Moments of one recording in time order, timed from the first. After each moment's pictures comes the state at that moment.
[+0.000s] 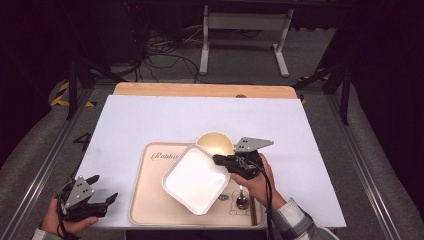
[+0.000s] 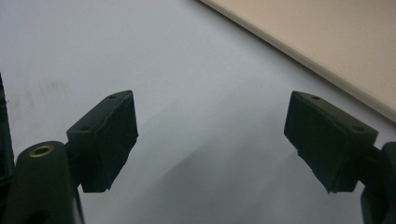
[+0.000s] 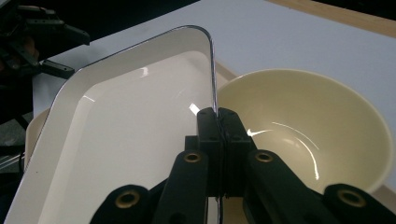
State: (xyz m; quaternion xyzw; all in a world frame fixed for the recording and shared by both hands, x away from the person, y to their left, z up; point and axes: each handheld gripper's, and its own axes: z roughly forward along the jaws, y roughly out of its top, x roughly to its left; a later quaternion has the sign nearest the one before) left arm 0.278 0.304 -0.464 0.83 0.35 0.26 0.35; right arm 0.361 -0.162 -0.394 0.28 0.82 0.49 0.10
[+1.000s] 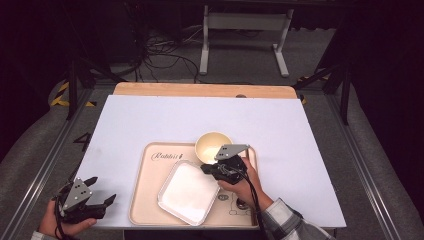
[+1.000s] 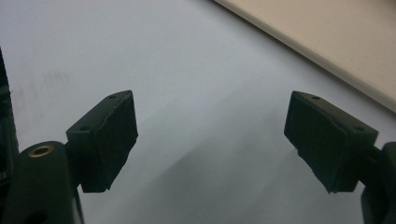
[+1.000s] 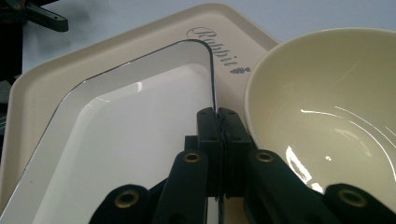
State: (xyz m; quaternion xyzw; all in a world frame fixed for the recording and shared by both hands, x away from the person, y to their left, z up) left arm 0.274 0.307 -0.465 0.83 0.36 0.26 0.35; right arm 0.365 -0.127 -0.422 0.24 0.86 0.43 0.08
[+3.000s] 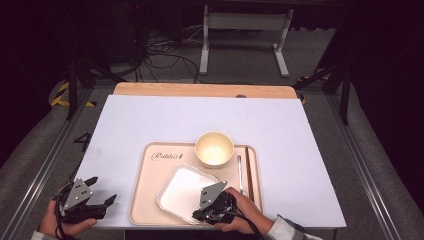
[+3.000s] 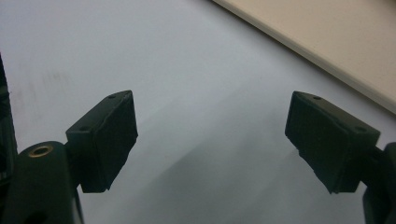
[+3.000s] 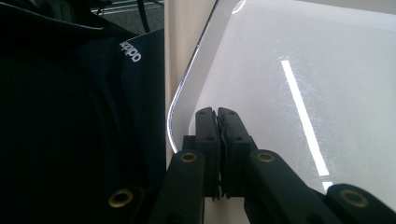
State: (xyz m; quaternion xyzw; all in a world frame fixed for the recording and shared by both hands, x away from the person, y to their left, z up) left arm 0.274 0.306 -0.464 0.83 0.35 0.26 0.35; right arm 0.287 -0.098 -0.445 0.07 0.94 0.34 -0.01
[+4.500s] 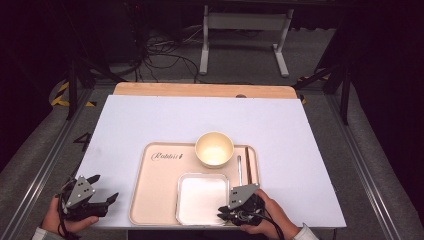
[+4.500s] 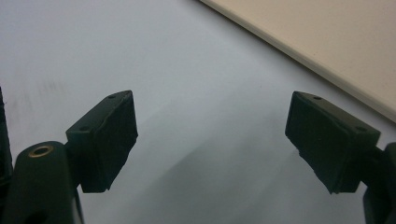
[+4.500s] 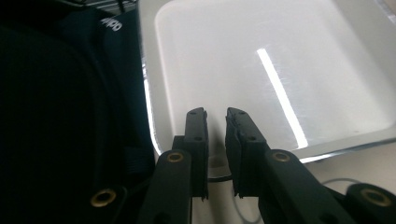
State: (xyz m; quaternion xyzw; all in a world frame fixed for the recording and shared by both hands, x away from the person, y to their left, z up) left arm 0.281 0.302 -0.463 0.83 0.35 0.26 0.35; right arm 0.280 -0.166 -0.441 0.12 0.93 0.35 0.03
